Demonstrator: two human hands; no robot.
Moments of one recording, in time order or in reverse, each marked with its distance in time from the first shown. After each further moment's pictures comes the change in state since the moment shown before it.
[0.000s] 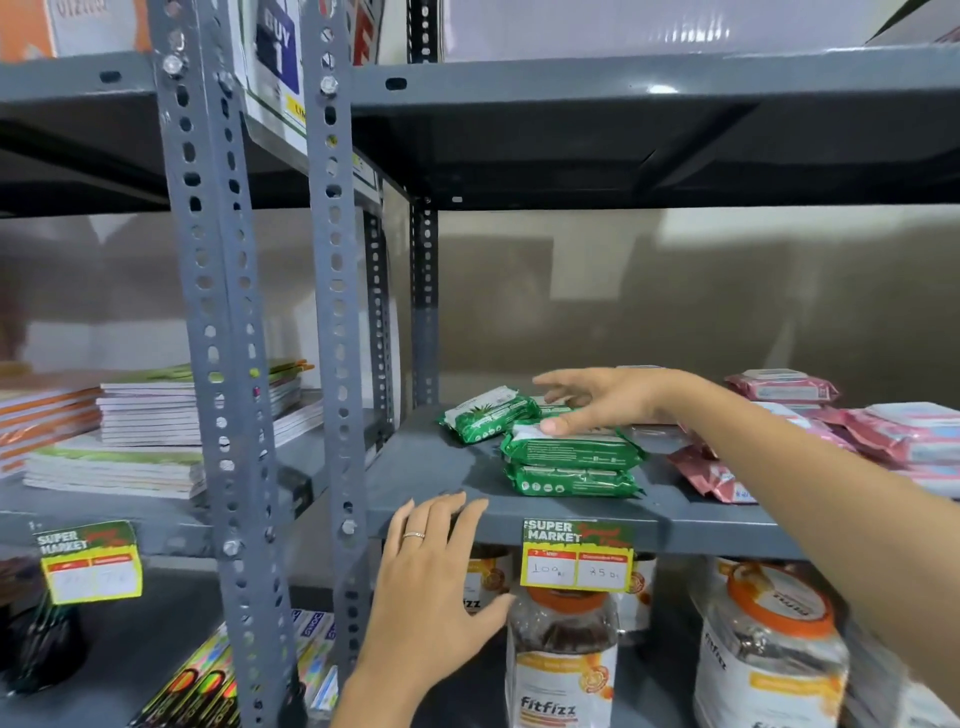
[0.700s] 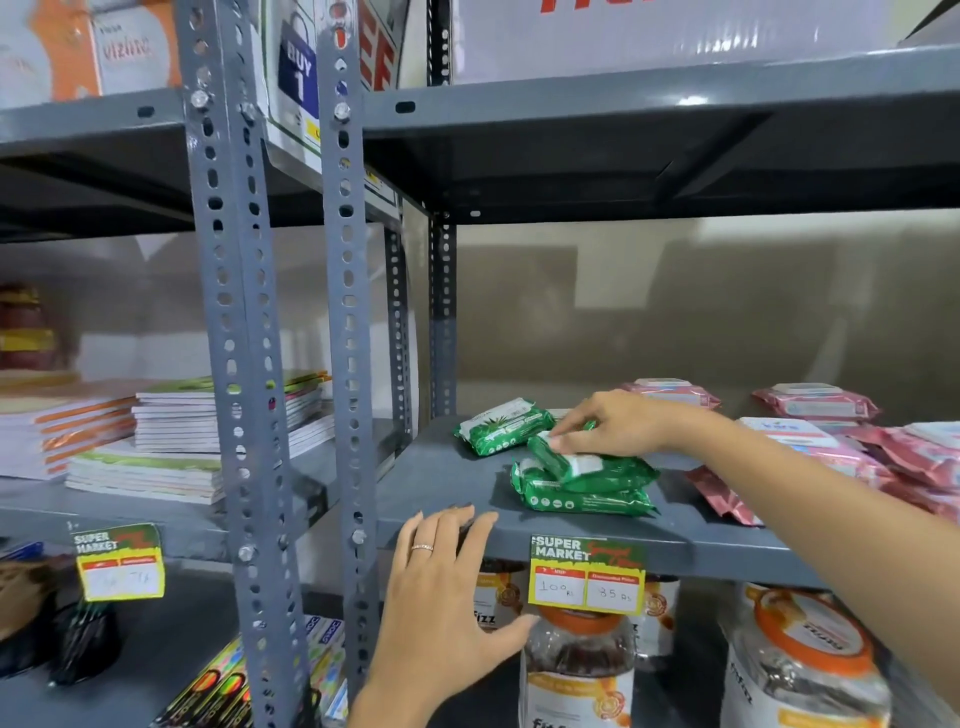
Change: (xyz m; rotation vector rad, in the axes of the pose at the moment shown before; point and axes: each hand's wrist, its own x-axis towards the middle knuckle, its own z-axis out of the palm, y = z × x) left_hand 0.003 0.011 -0.005 0.027 0.013 -0.045; right_hand -0.001 0.003 0.011 -0.258 0.115 -0.045
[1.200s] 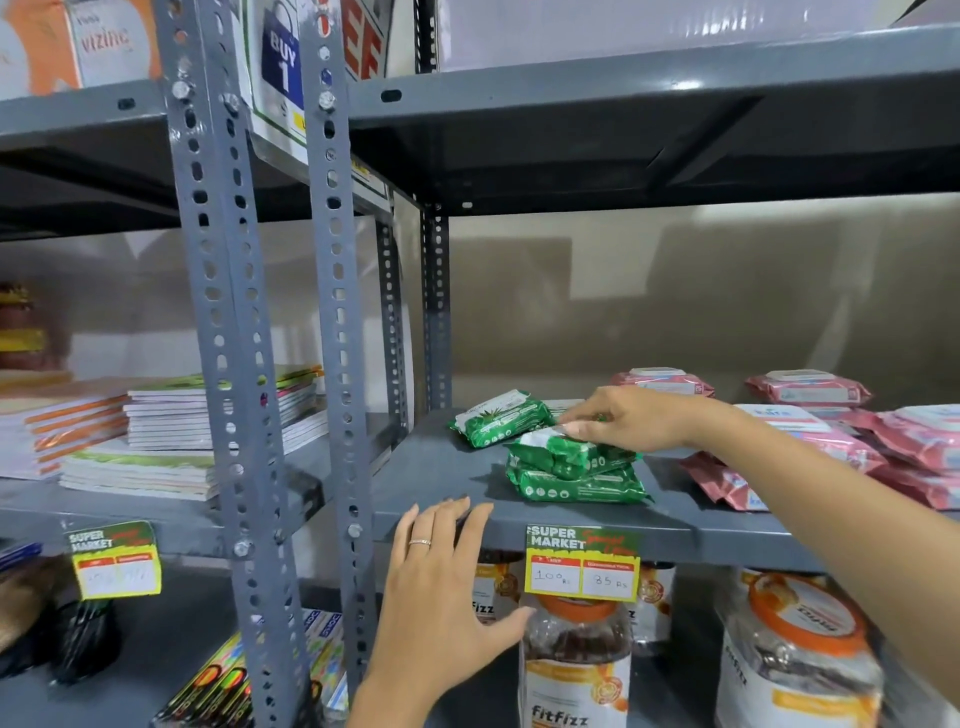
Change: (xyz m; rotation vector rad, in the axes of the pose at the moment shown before) left_hand -0.001 0.001 0.003 0.026 -0.019 0.001; right_hand -0.014 0.012 0.000 -0.046 0.004 -0.036
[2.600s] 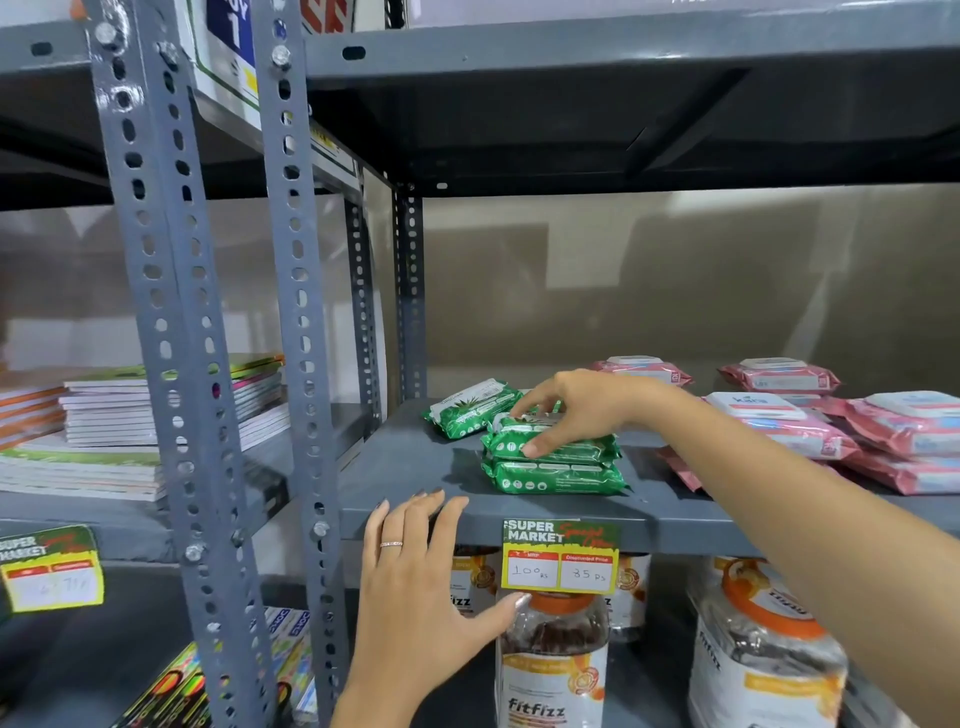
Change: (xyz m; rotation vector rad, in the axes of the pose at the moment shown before) left_hand 0.002 0.003 0.015 -0.059 0.107 -0.046; right_hand 0.027 -0.009 0.001 -0.009 -0.077 0.041
